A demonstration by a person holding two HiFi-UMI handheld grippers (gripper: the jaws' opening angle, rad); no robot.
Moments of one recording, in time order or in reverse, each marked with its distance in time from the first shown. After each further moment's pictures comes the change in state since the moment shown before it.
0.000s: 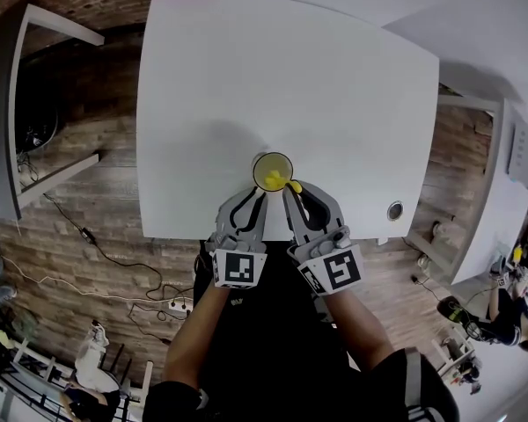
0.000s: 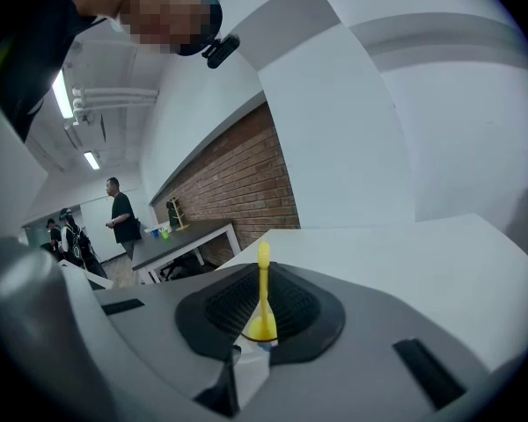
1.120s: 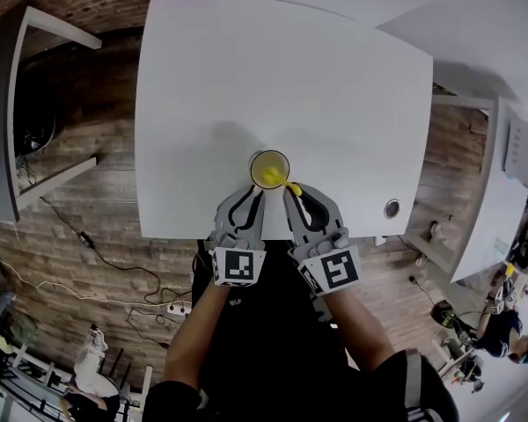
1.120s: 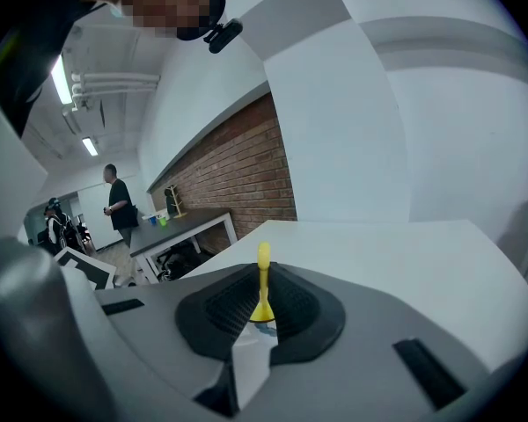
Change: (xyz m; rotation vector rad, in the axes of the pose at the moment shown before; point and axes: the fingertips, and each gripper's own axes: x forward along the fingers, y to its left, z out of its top) left arm -0.003 -0.002 -0.006 -0.015 0.006 0.014; right arm -0.011 0.002 -0.011 -0.048 0.066 -0.025
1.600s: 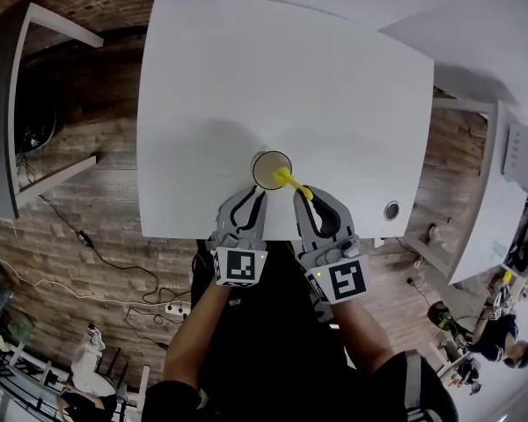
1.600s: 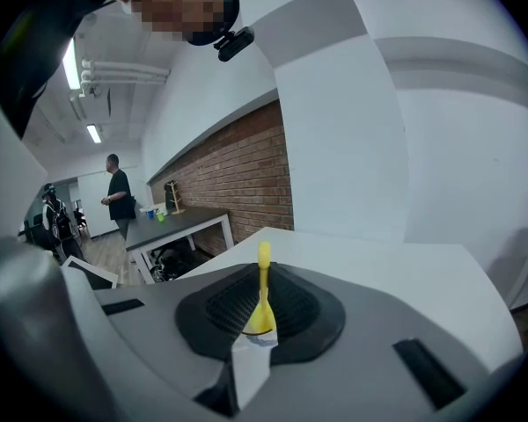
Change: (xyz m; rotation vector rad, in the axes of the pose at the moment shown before) left arm 0.002 0.002 0.005 0.000 -0.010 0.001; right arm -0.010 -0.003 0.028 -0.079 -0.016 -0.029
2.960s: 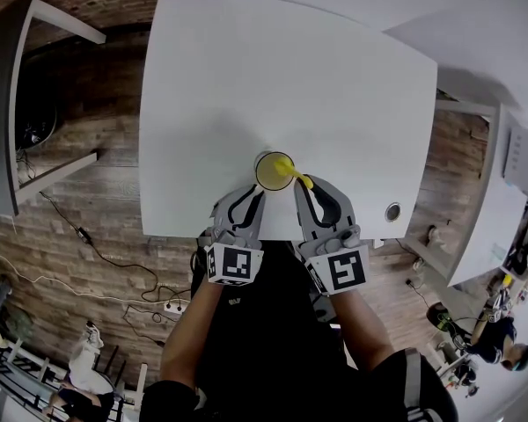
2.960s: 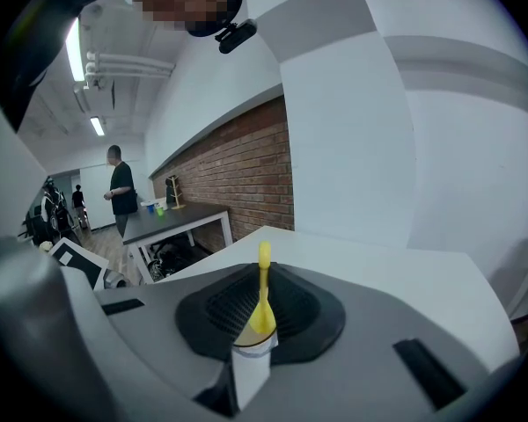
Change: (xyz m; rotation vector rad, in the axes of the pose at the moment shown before) left arm -0.002 0.004 -0.006 0.075 0.056 -0.064; right arm 0.018 -0.007 -0.001 -0.040 0.016 0.001
